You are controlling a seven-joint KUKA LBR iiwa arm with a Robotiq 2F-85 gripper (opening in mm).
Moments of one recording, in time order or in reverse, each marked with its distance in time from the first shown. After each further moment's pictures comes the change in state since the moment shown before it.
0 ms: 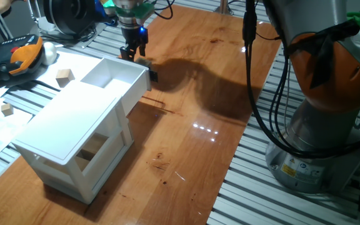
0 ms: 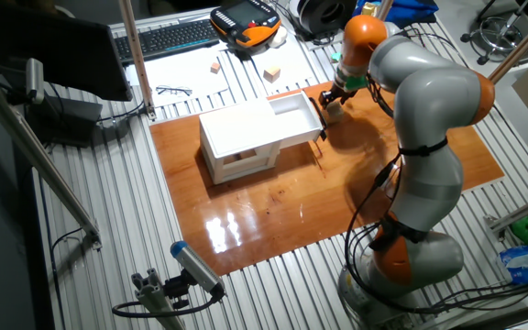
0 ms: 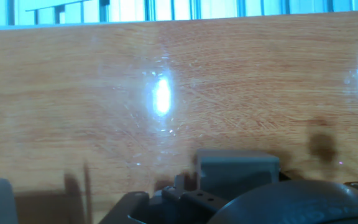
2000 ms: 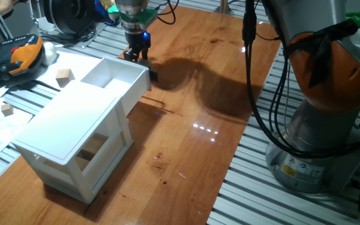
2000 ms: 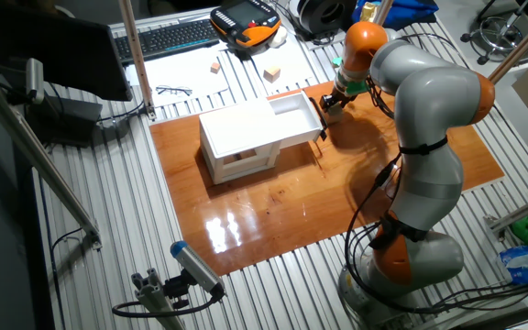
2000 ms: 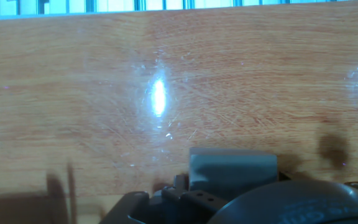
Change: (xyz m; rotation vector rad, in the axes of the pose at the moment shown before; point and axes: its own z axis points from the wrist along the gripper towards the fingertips) arm 0.006 -0.007 0.019 -0.009 -0.005 0.004
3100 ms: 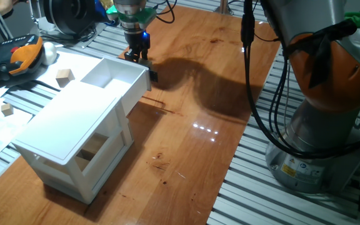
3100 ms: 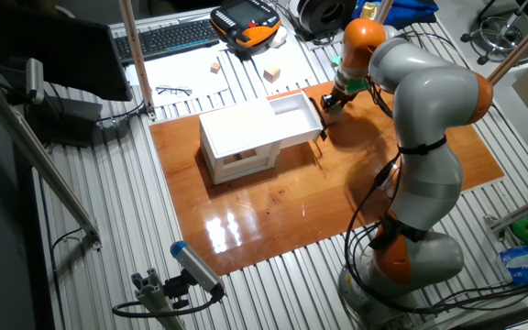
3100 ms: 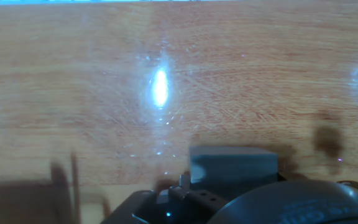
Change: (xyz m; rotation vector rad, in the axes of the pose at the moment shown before) arm 0.002 0.002 -0.009 -0.002 0.025 -0.018
